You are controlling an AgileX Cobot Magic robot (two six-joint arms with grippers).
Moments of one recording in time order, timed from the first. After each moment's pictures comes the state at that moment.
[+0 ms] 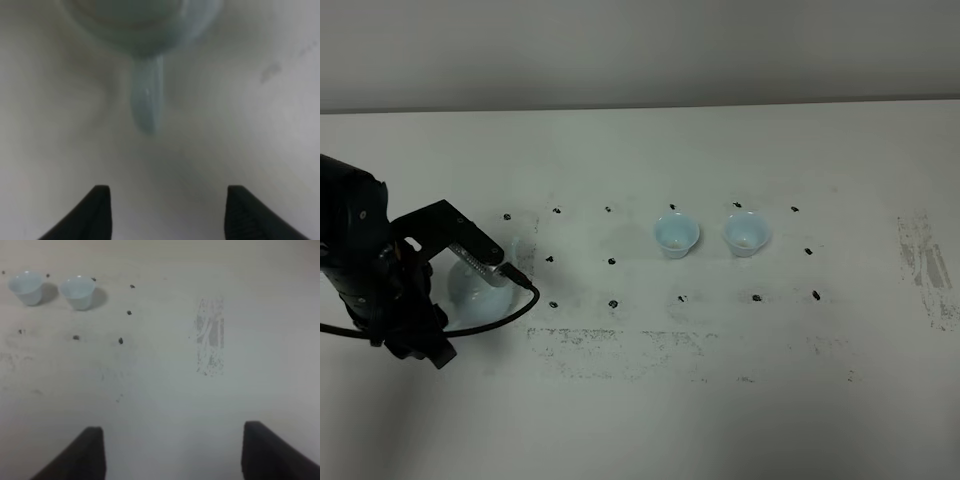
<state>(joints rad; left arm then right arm) -0.28 1.68 -0.95 0.16 0.75 0.39 0.00 0.01 -0.52 0.04 1.11 -0.10</state>
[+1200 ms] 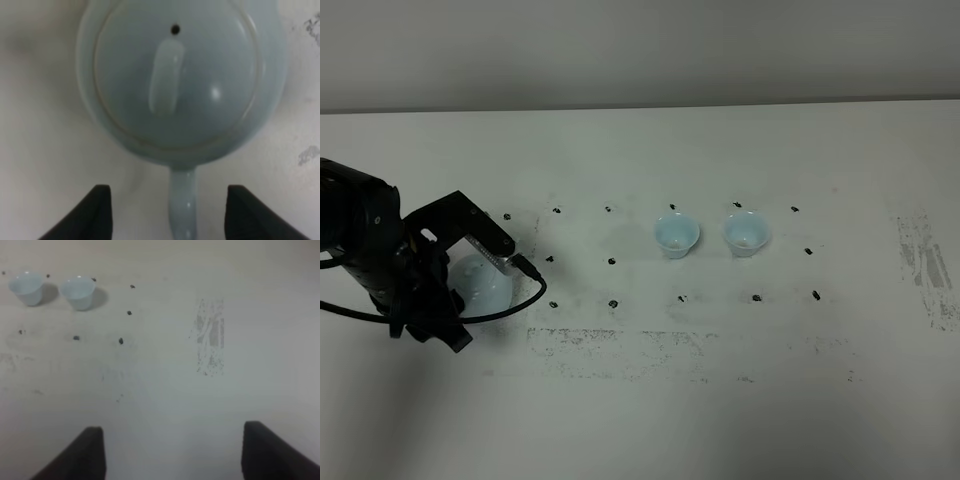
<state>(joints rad) -0.27 1.75 -0.95 0.15 0.58 0.43 0.00 0.01 -0.52 0.04 1.11 -0.10</state>
